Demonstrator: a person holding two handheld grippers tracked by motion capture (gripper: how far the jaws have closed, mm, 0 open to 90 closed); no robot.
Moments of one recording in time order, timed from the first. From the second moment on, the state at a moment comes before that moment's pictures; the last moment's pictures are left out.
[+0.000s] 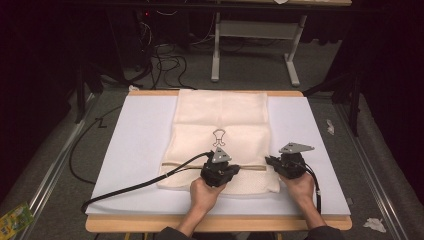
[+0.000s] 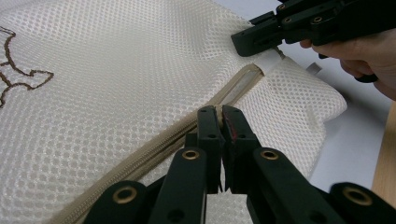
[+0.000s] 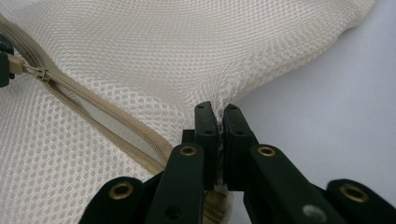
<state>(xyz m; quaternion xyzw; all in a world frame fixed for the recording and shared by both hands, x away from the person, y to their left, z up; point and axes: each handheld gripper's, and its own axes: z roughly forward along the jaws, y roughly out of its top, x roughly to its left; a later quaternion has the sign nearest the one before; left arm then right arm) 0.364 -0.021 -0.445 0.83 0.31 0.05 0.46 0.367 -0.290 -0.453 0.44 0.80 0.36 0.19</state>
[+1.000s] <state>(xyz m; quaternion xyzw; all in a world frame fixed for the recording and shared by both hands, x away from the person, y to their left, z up) 0.366 -0.011 -0.444 0.82 0.32 0.05 0.47 0.374 -0.287 -0.445 0.45 0.80 0.35 0.19</state>
